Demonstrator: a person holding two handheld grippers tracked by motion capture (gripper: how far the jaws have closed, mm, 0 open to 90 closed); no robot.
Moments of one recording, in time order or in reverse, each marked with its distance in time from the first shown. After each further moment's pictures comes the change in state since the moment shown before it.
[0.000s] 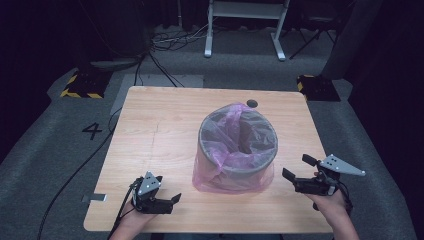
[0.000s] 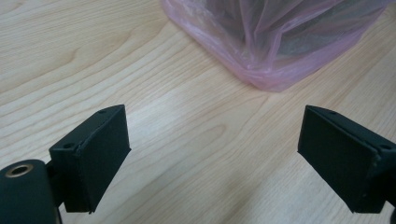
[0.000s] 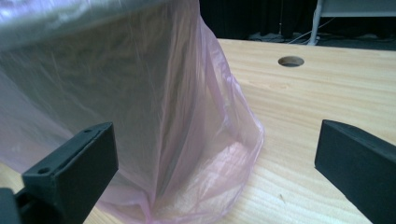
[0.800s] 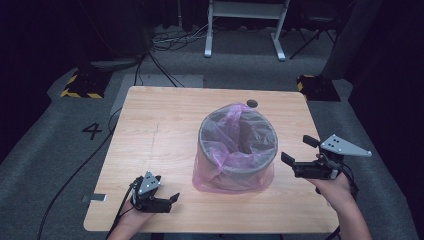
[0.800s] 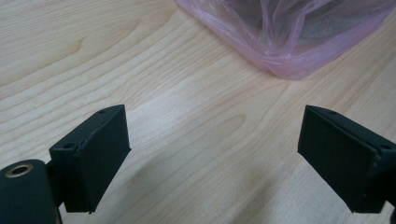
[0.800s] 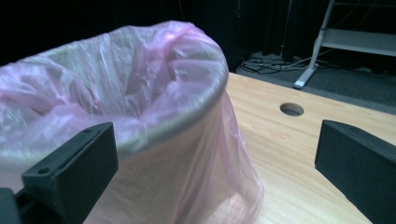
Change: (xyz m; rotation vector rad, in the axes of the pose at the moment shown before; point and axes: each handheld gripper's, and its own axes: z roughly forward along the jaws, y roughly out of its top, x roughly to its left) left arm 0.007 -0.003 0.012 0.023 0.001 0.019; right arm 0.021 0.068 0.000 -0.024 0.006 -0.115
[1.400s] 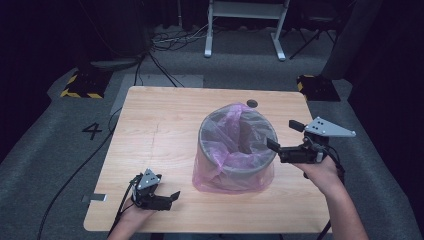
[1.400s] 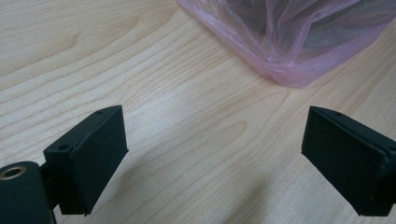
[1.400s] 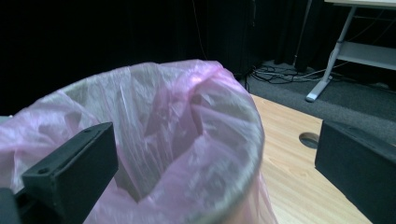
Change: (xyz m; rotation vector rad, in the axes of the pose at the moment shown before) left arm 0.005 0.001 0.002 0.004 -0.029 -0.048; right arm 0.018 0.043 0.032 -0.004 0.045 -0.045
